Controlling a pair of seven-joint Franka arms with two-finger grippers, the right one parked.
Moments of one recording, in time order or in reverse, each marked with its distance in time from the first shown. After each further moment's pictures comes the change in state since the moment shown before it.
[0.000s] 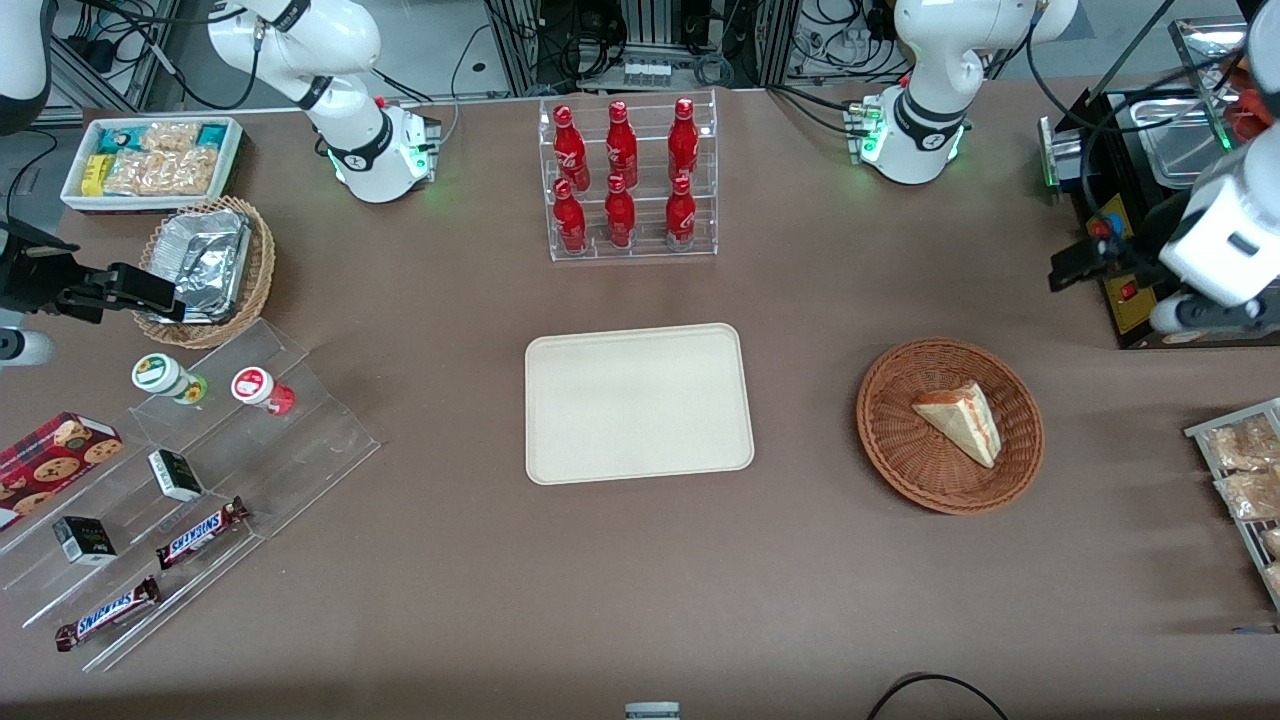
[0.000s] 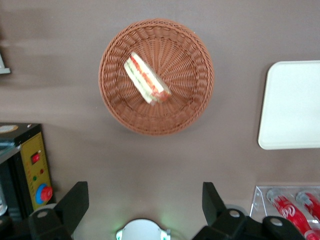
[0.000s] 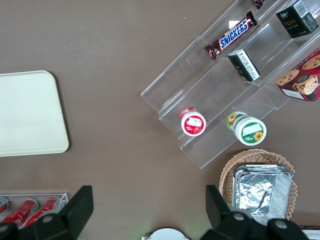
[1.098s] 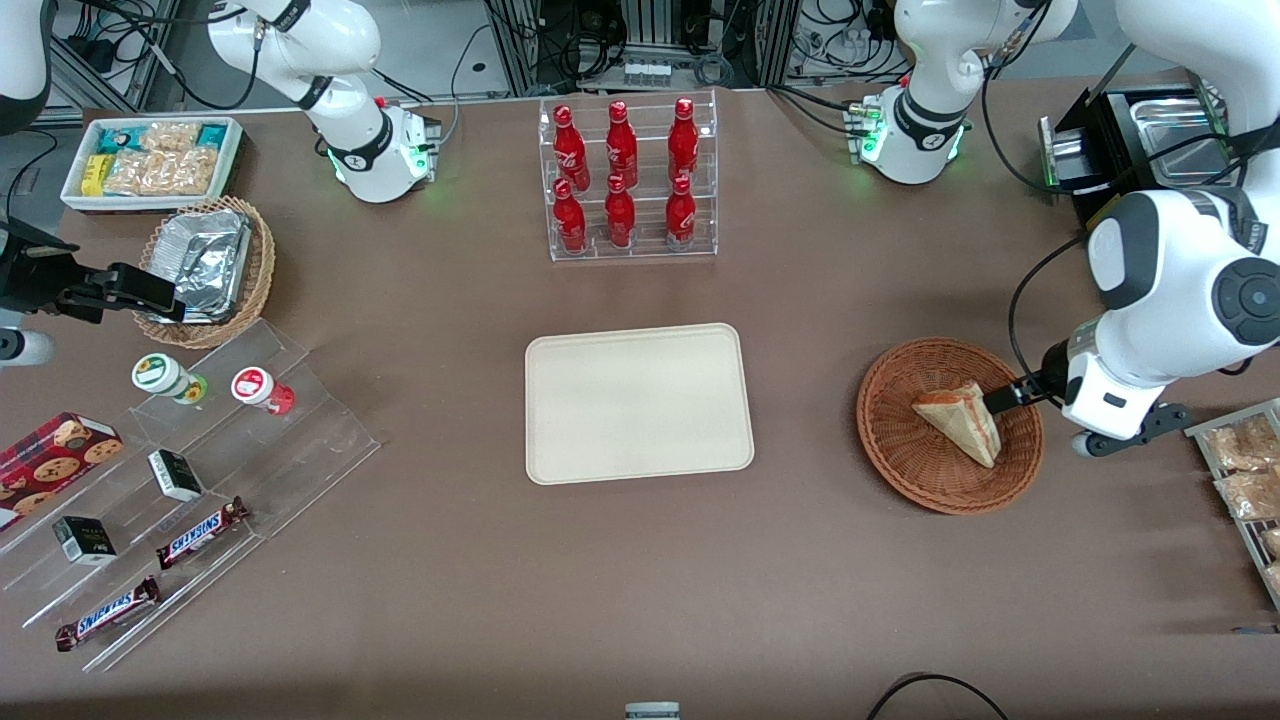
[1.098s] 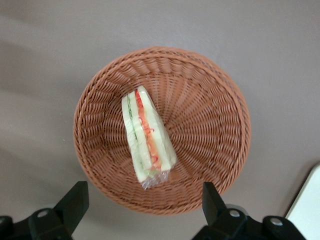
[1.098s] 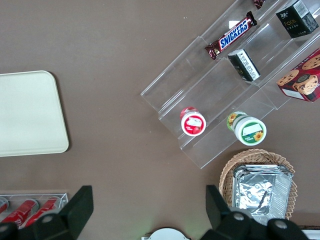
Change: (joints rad) arm 0.007 0.137 0.010 -0.327 0.000 0.545 -0.342
